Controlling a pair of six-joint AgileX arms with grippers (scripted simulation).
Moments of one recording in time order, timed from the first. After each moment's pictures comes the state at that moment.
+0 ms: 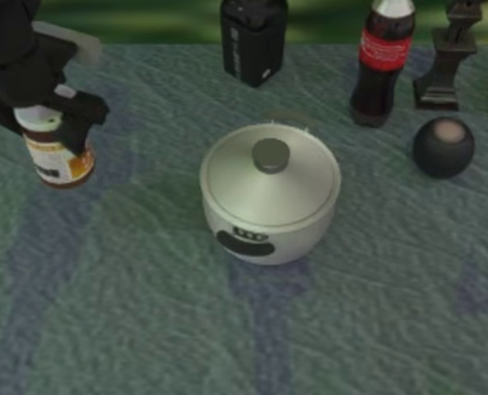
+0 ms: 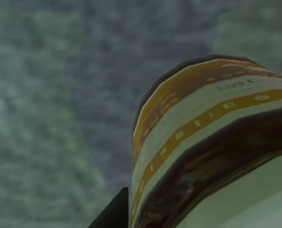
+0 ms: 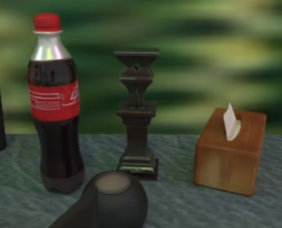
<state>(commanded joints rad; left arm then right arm) -0.14 2.09 1.78 -1.18 0.03 0.30 0.00 0.00 0.00 0.00 0.00 0.00</state>
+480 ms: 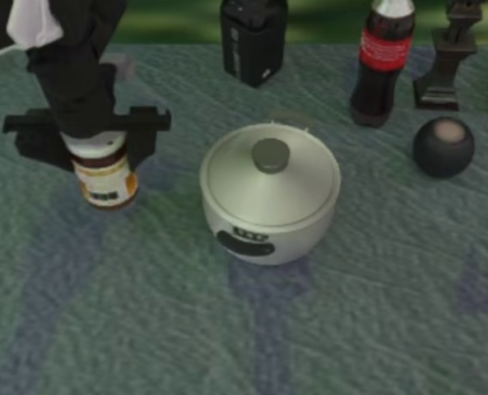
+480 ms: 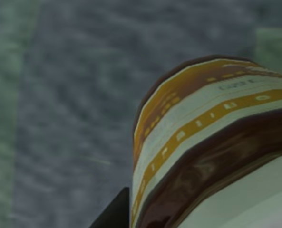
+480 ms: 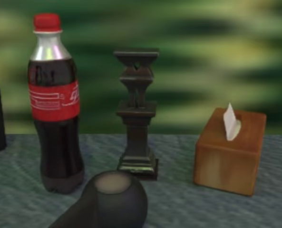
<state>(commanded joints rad) -0.29 2.05 1.63 -1.04 -0.02 -0.26 0.00 0.00 0.00 0.00 0.00 0.00</state>
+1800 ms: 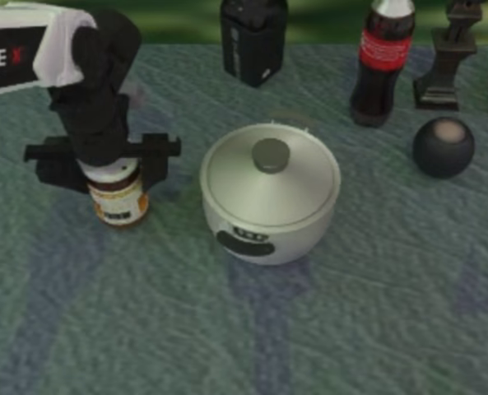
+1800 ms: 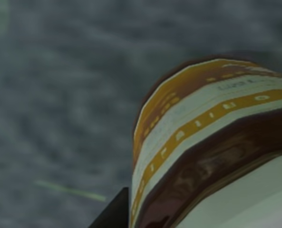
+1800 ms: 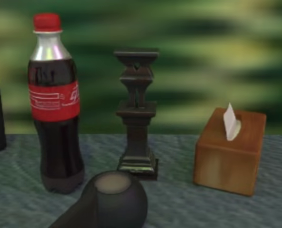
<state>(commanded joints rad) -0.30 2.12 1.52 -0.85 -0.03 -0.29 0.00 0.00 0.00 0.00 0.00 0.00</state>
